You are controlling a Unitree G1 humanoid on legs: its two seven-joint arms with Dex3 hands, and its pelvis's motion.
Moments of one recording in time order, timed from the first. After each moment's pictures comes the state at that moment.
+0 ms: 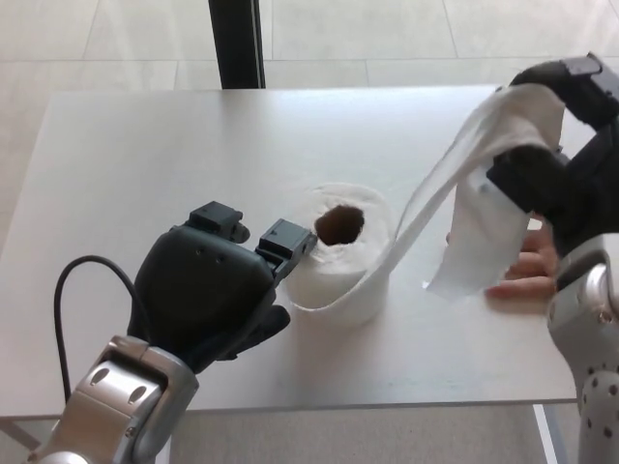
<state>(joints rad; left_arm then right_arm) -0.06 0.52 -0.49 -0.35 1.12 0.15 -0.06 -0.29 0.09 -0.07 -0.49 0.22 0.58 -0.34</state>
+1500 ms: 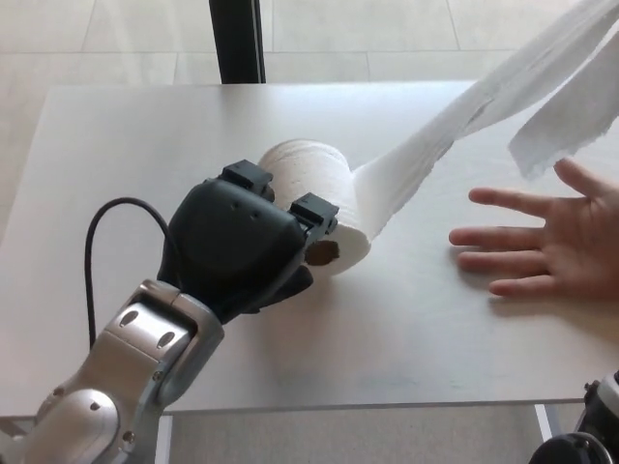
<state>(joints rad) -0.27 0.53 -0.56 -0.27 1.12 0.15 -0.12 -0.67 0.09 -0.53 -0.36 0.86 0.62 -0.81</state>
